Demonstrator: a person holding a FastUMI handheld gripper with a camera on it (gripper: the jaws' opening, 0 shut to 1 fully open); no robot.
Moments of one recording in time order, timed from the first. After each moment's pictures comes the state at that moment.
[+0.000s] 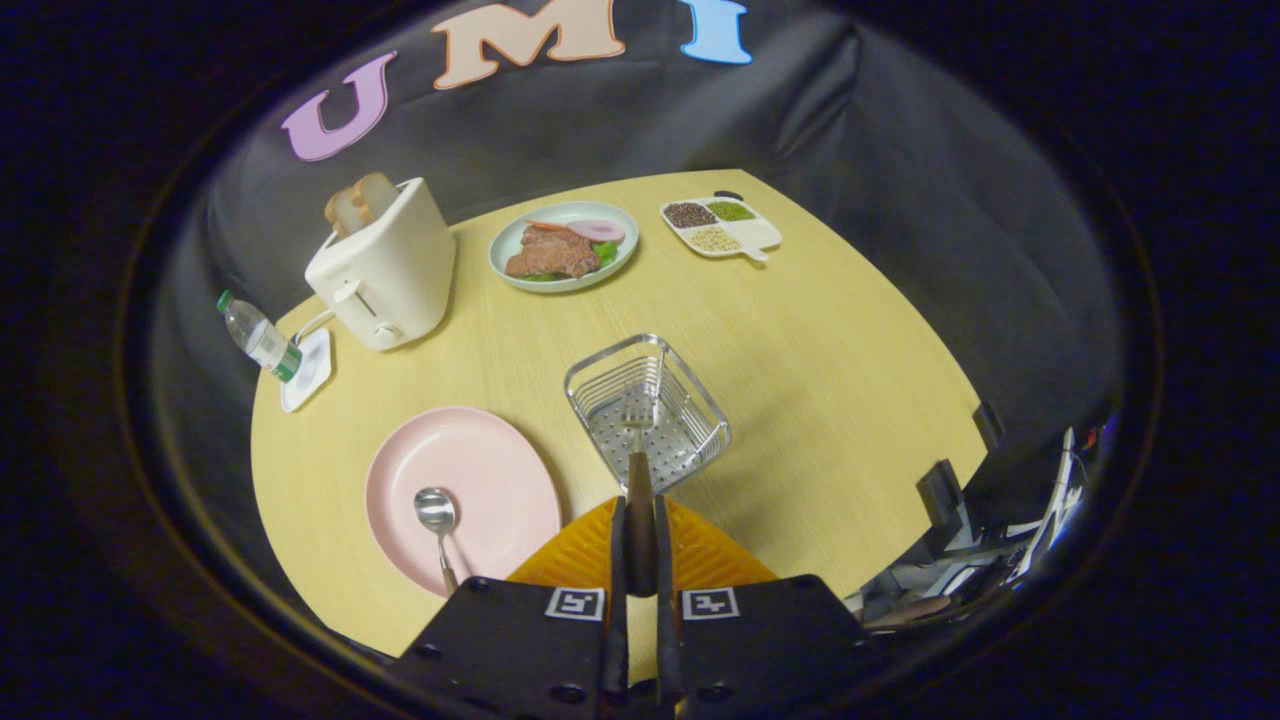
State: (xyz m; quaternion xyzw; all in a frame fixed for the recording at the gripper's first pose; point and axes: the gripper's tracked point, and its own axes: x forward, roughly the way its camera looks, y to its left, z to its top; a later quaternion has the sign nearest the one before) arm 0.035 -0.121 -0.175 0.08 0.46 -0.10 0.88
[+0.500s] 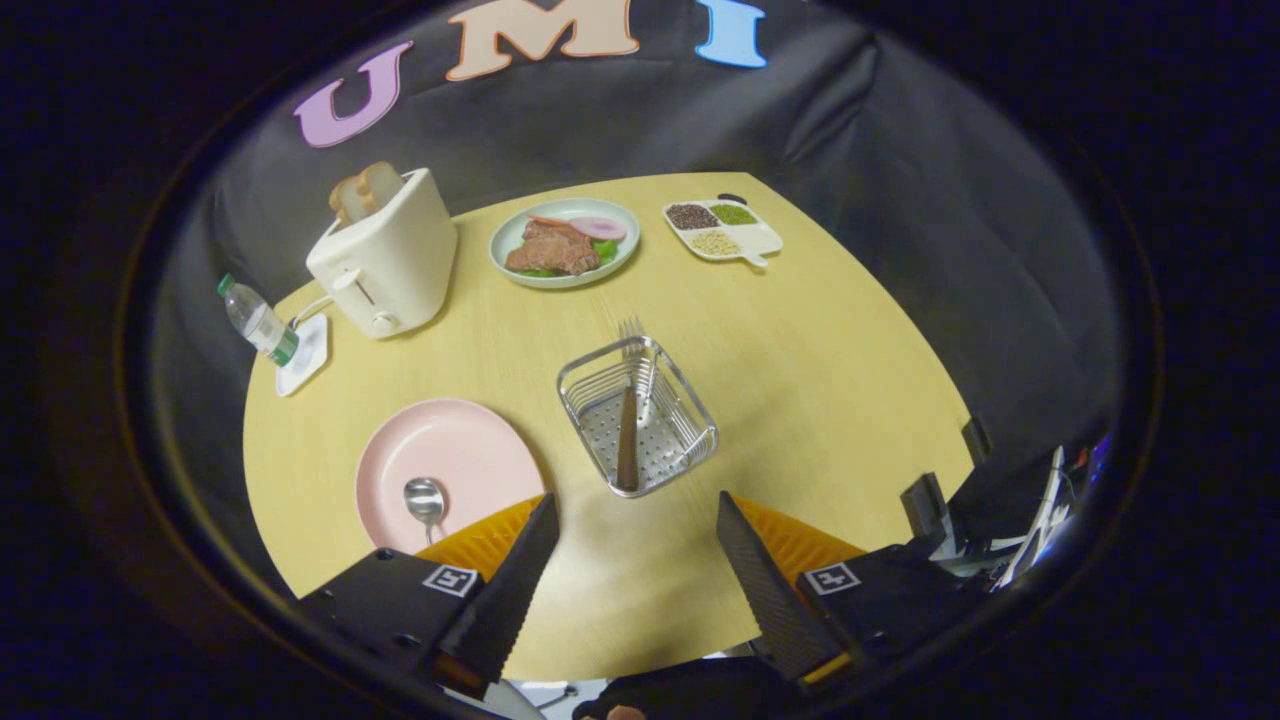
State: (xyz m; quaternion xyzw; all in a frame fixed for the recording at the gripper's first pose) arm 0.036 -0.127 -0.164 0.05 0.45 -0.10 0.89
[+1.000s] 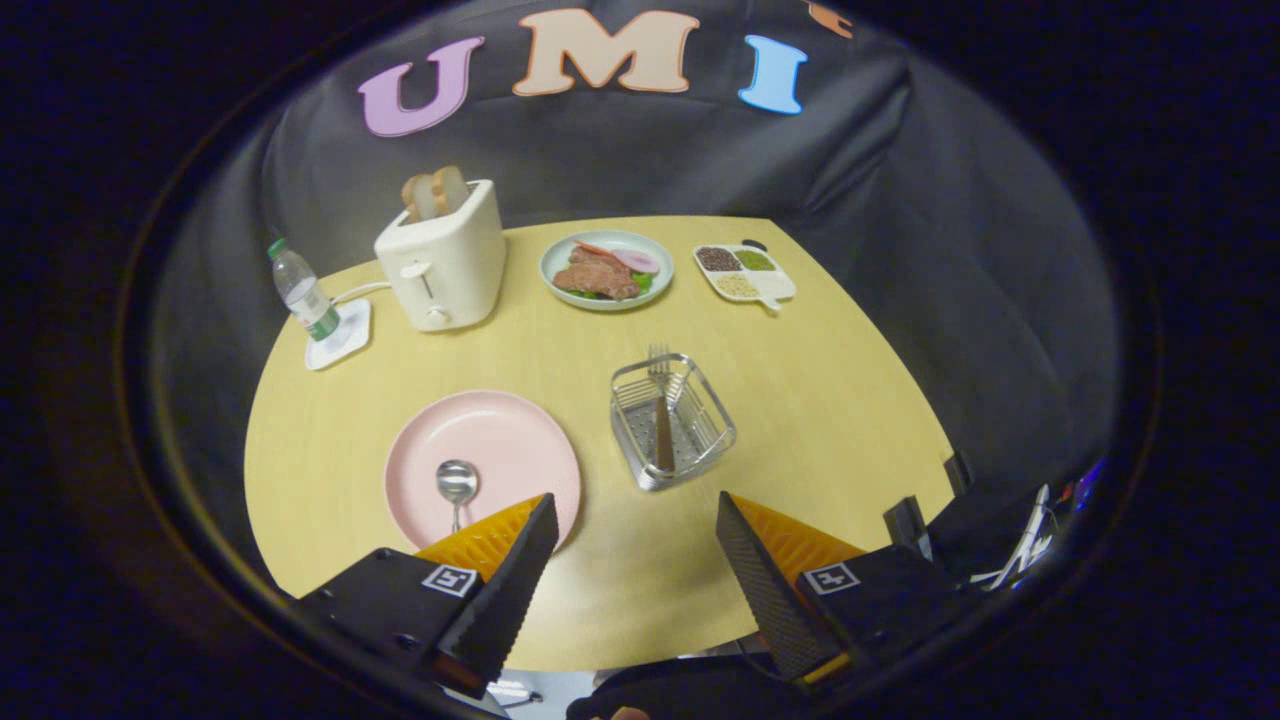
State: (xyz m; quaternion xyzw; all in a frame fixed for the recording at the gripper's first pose) arm 0.007 -0.085 -0.129 0.01 0.39 -0.05 0.92
